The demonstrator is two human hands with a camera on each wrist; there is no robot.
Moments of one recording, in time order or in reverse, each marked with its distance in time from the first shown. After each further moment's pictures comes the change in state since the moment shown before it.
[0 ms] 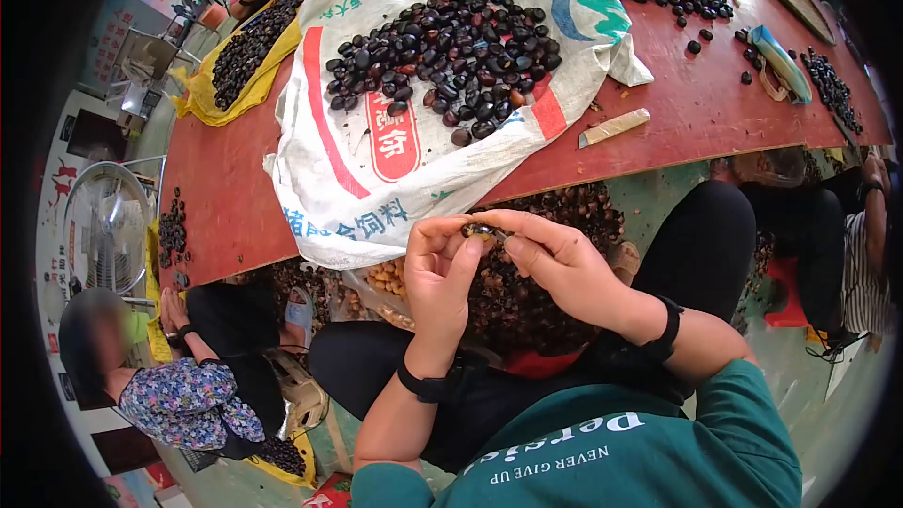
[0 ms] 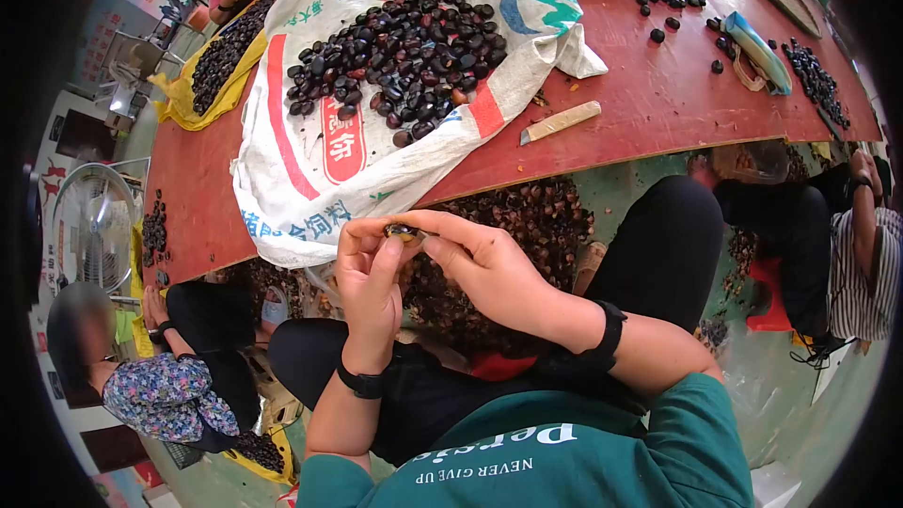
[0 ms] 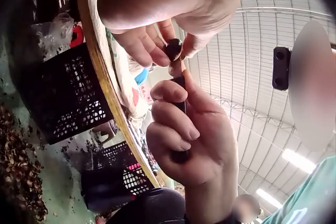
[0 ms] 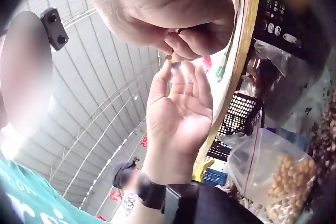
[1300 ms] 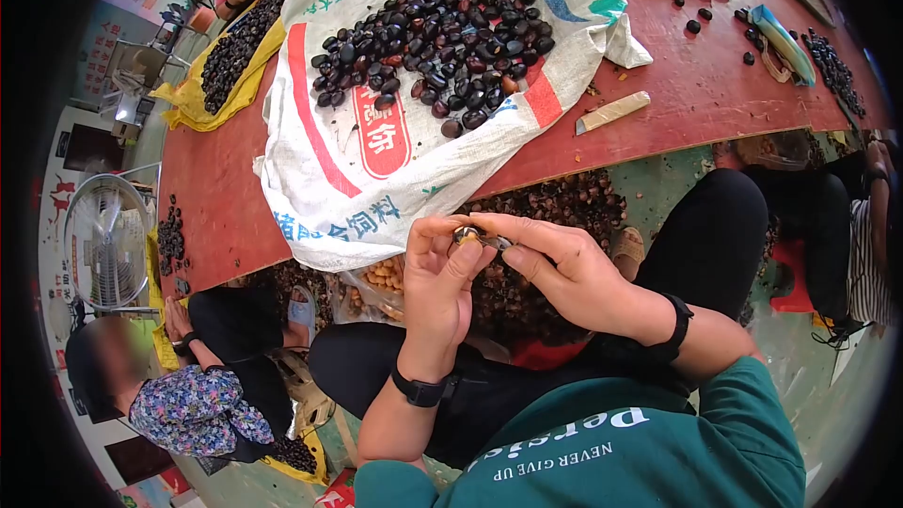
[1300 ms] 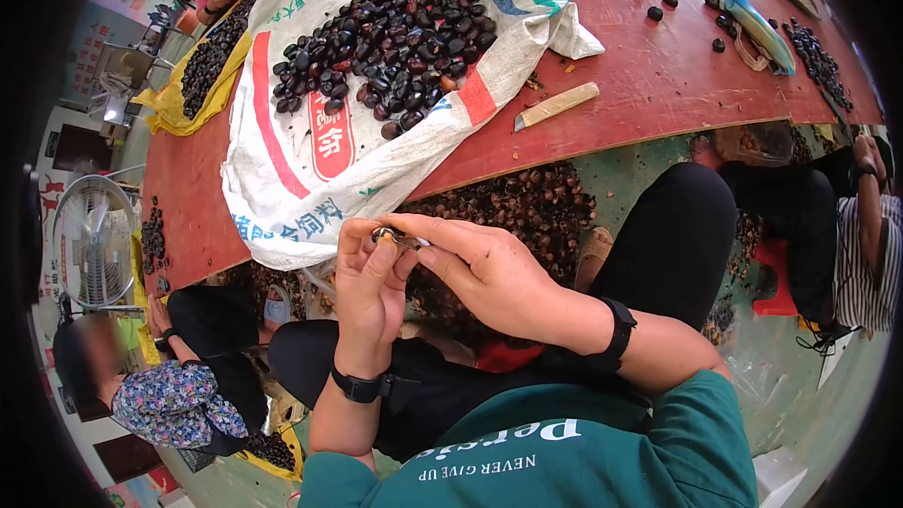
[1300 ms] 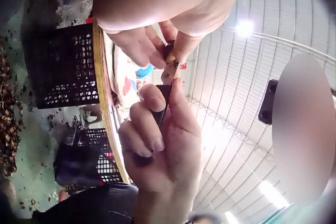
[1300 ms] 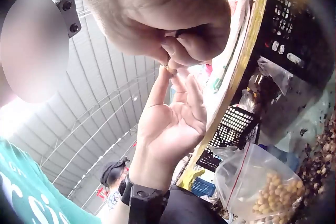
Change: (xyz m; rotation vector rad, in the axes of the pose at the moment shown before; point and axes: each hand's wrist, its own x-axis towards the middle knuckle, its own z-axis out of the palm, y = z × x) left_hand -0.004 0.004 -0.004 -0.303 -0.020 -0.232; right_hand -0.002 0.009 -0.002 -0.237 0.015 -0.342
